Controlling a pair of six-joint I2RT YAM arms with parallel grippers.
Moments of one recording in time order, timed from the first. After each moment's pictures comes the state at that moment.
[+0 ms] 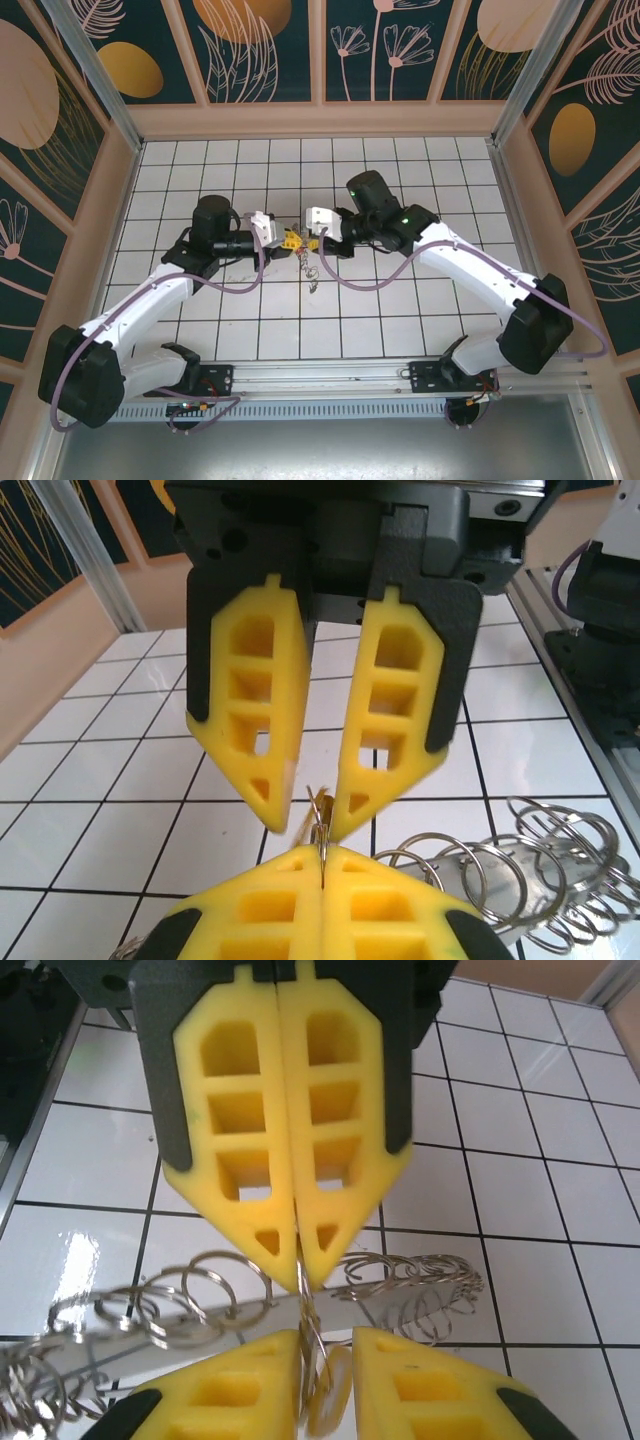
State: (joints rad) left arm -0.44 1.16 0.72 0.03 0.93 0.51; right arm 0.74 1.40 1.19 -0.50 -0.55 -0.74
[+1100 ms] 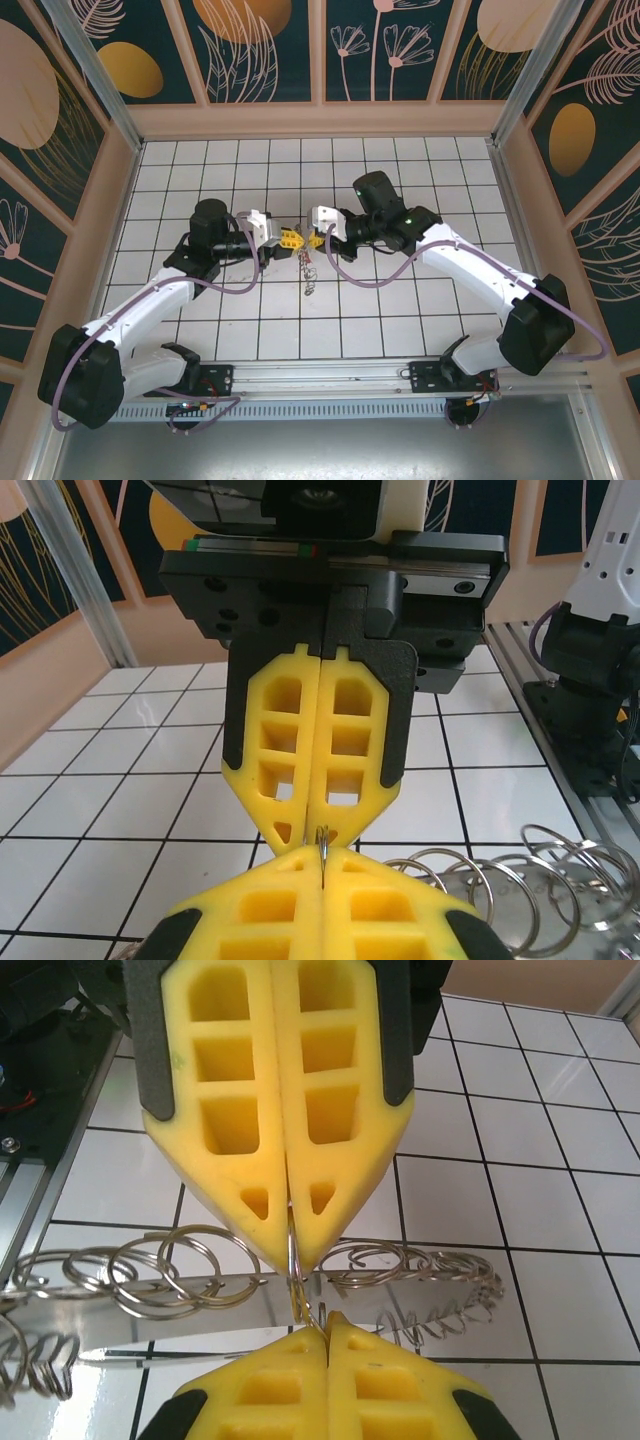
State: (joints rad) left arm -0.44 1.16 0.67 0.21 0.98 0.35; right arm 0.70 1.40 1.13 -0.44 -0.66 -0.70
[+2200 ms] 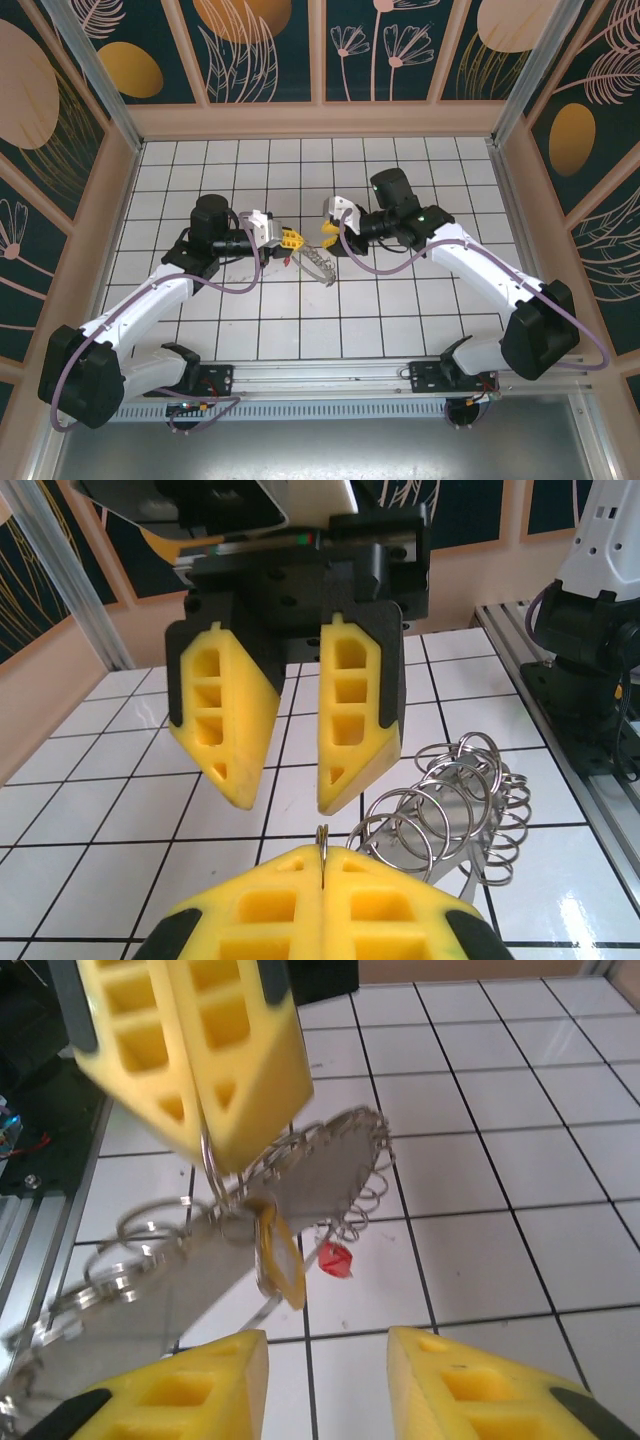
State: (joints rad) left arm -0.44 1.16 0.72 0.10 0.99 0.46; right arm 0.60 1.36 1.08 -0.44 -0.75 -0.61
